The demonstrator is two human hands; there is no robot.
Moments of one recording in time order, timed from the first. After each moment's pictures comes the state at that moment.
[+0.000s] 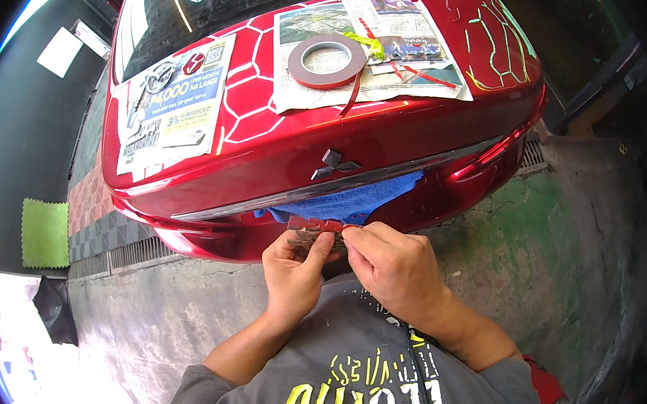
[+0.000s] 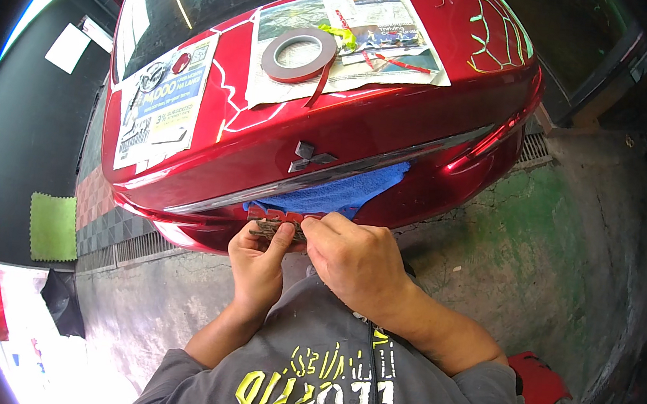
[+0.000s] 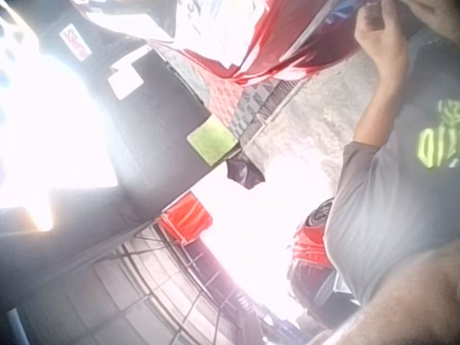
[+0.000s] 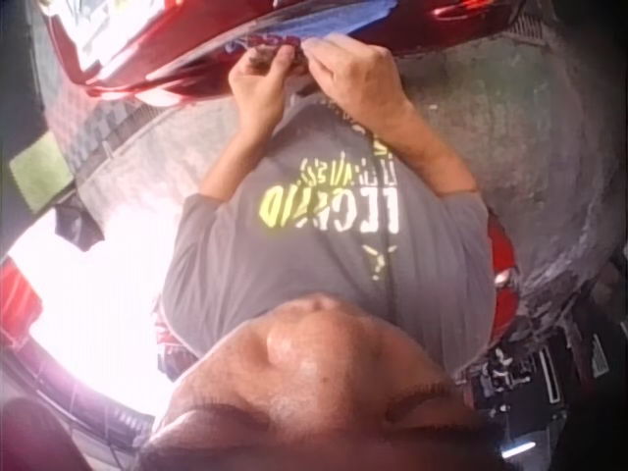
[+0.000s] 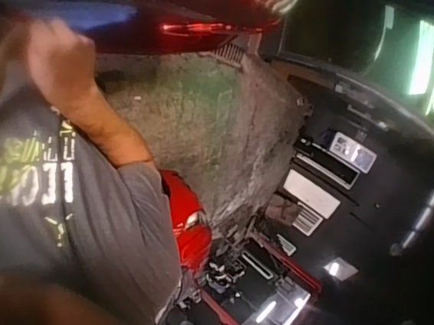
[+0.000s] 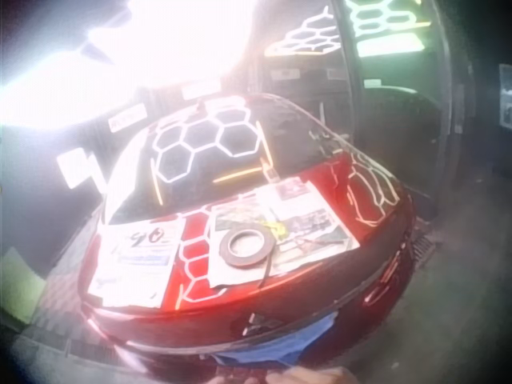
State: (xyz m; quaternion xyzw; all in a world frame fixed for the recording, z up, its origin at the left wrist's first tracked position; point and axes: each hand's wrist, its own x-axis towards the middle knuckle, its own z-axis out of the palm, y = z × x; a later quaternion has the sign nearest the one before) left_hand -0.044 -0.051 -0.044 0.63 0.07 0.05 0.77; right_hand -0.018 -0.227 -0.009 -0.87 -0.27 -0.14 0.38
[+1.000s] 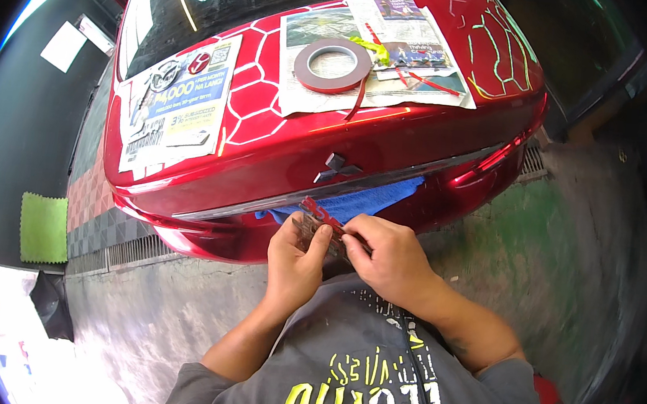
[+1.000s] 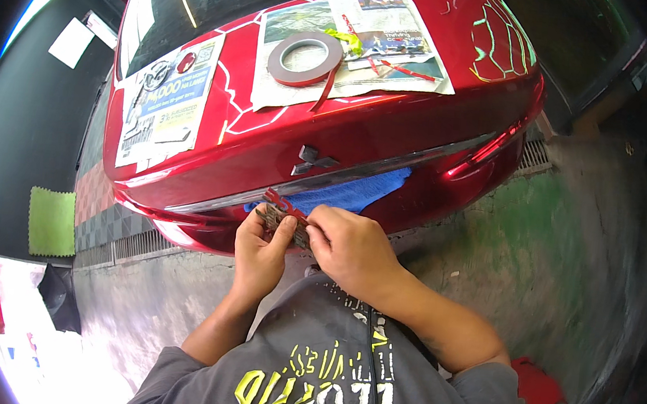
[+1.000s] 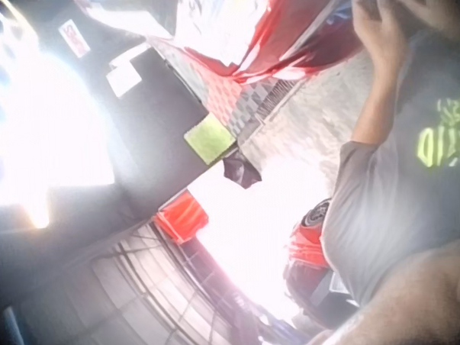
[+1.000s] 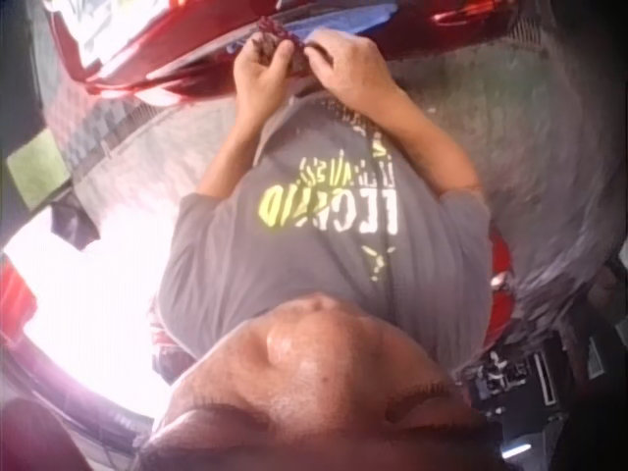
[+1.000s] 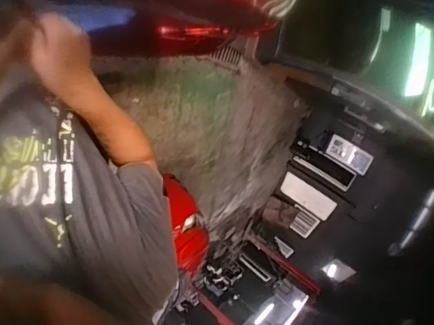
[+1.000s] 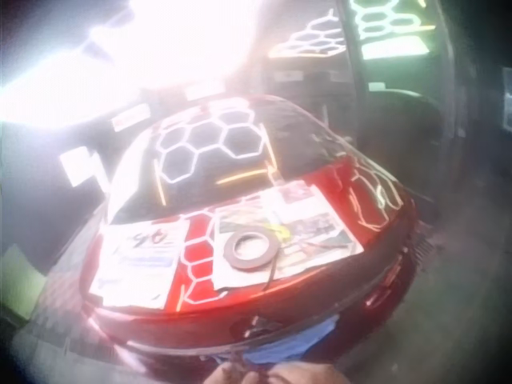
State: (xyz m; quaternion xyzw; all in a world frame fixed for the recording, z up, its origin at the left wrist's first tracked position) left_hand -0.023 -0.043 -0.046 0.70 0.04 0.04 0.71; right_hand 0.002 -0.220 -0.029 -0.84 -0.25 -0.08 0.47
